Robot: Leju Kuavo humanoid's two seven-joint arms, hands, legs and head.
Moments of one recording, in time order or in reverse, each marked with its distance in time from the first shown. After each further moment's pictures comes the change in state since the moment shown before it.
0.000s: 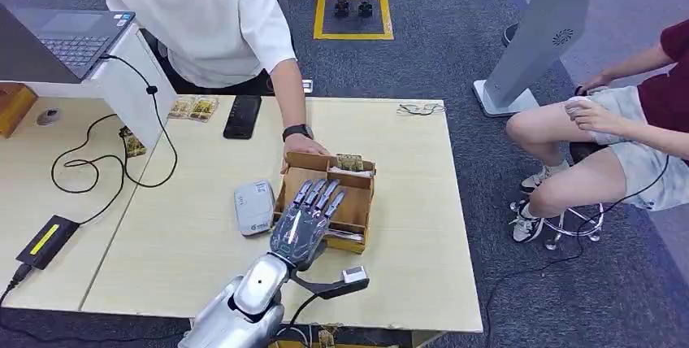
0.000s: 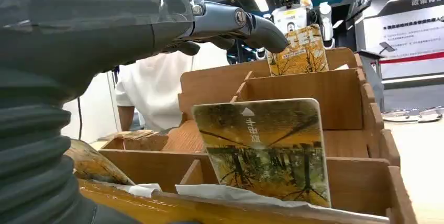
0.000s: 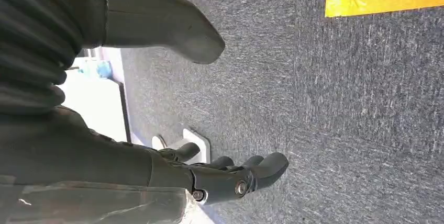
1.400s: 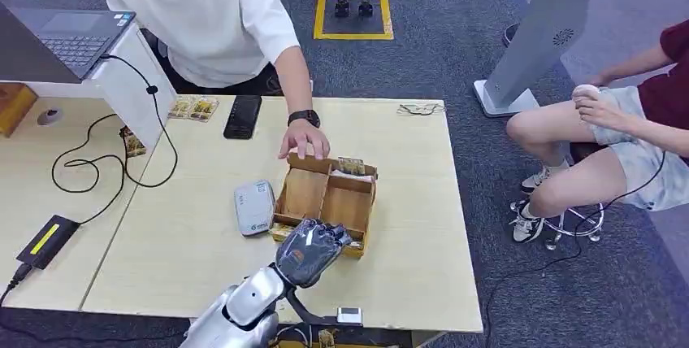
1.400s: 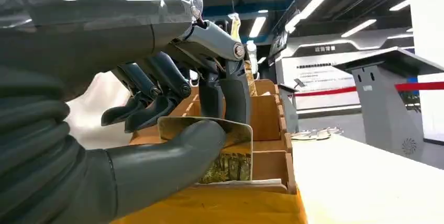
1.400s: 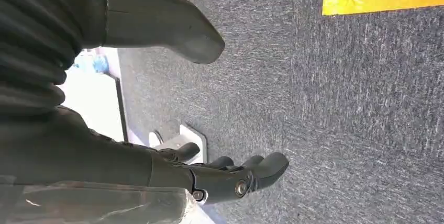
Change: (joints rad) left arm 0.044 0.016 0.019 -0.012 0.058 0.122 -0.382; right arm 0.005 -0.008 0.016 0.019 0.000 -0.019 -0.024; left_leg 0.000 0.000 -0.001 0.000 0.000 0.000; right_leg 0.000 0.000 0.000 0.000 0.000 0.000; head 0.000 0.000
